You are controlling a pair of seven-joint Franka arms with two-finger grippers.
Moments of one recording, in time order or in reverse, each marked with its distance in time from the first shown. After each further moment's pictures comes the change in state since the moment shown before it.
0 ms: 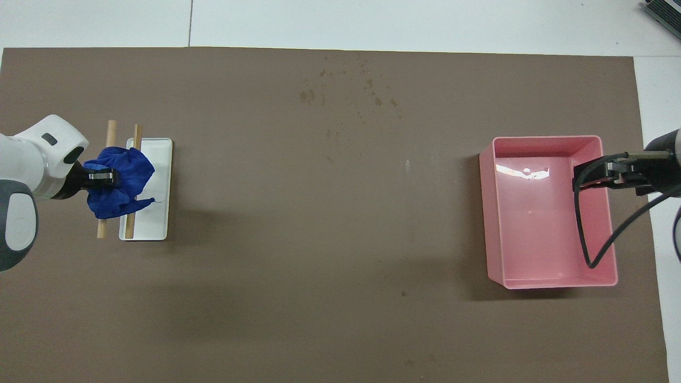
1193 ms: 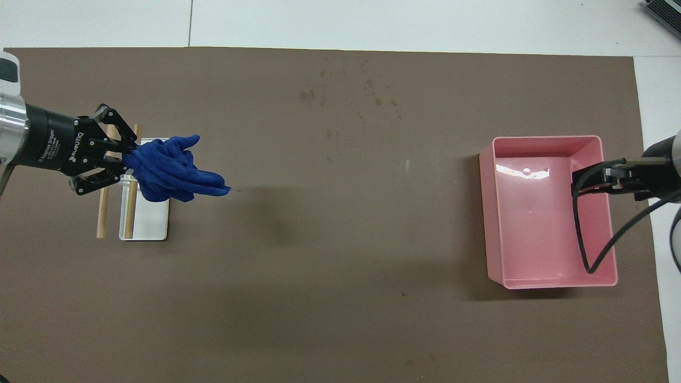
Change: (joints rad) left arm -0.005 0.043 -0.043 0.374 -0.575 -0.458 -0.960; right arm 0.000 -0.013 0.000 -0.023 0.000 0.001 0.000
